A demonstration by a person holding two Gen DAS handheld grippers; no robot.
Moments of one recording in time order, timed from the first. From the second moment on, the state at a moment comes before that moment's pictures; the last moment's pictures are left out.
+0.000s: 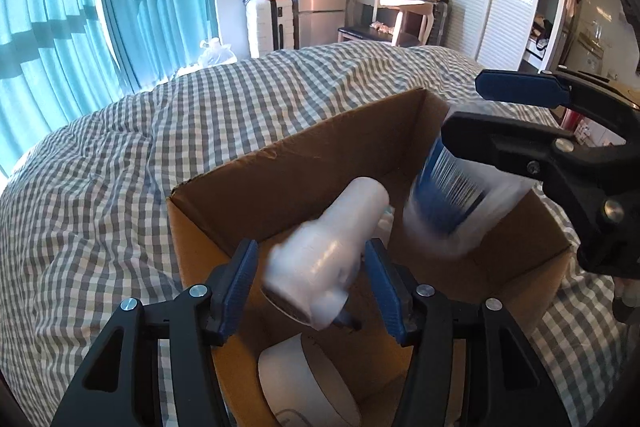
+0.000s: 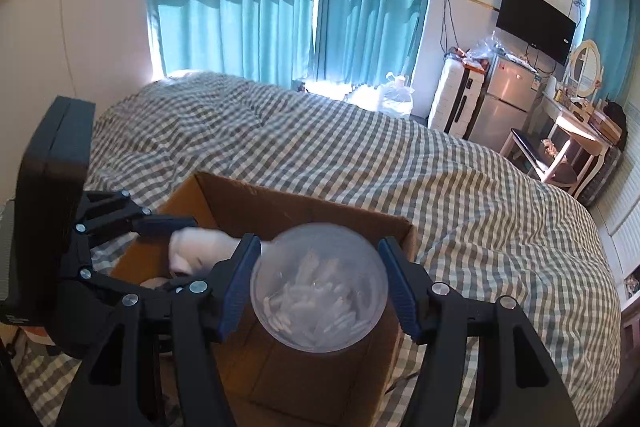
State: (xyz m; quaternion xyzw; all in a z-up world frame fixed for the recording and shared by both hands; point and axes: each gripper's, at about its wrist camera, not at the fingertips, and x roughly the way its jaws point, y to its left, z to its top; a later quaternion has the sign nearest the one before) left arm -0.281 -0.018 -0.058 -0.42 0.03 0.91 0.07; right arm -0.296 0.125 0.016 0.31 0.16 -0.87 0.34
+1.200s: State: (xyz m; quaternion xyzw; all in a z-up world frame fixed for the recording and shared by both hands) left arm -0.113 -0.046 0.037 -0.34 -0.02 0.94 -0.02; right arm -0.122 0.213 0.094 0.24 0.11 -0.91 0.32
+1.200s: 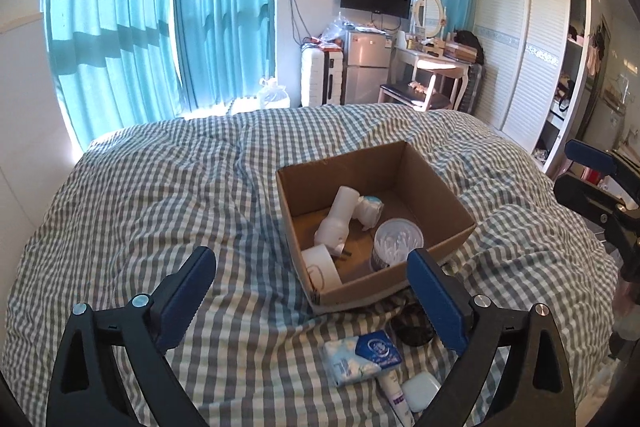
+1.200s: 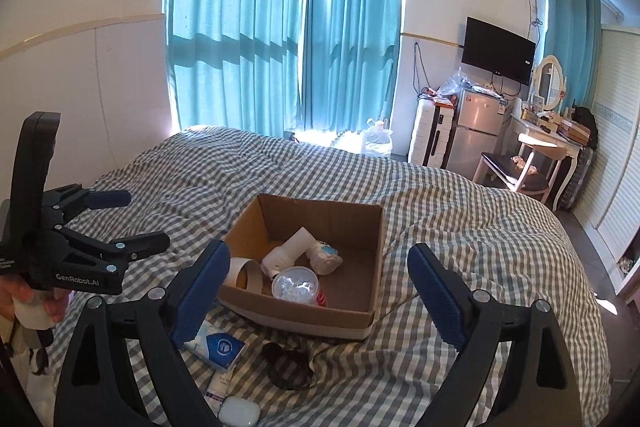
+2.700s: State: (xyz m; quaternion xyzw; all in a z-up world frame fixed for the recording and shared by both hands) left arm -0.143 0.020 -0.138 -0.50 0.00 0.87 0.01; right arm -0.172 0.215 -0.069 0.42 0.09 -0.86 0.28
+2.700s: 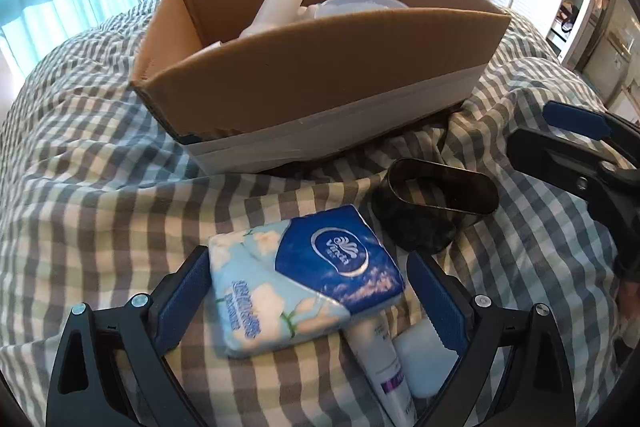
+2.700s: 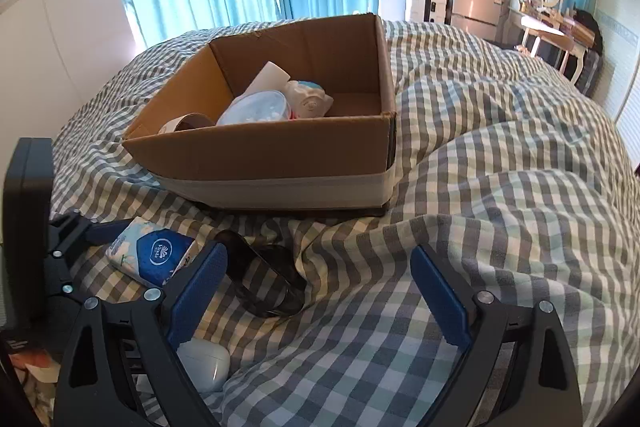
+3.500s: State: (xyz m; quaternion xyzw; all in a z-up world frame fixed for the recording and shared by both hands) left arm -0.118 -0.031 -0.088 -0.45 -0.07 0.89 -0.03; right arm -0.165 0.177 -0.086 0.44 0.17 -0.83 0.30
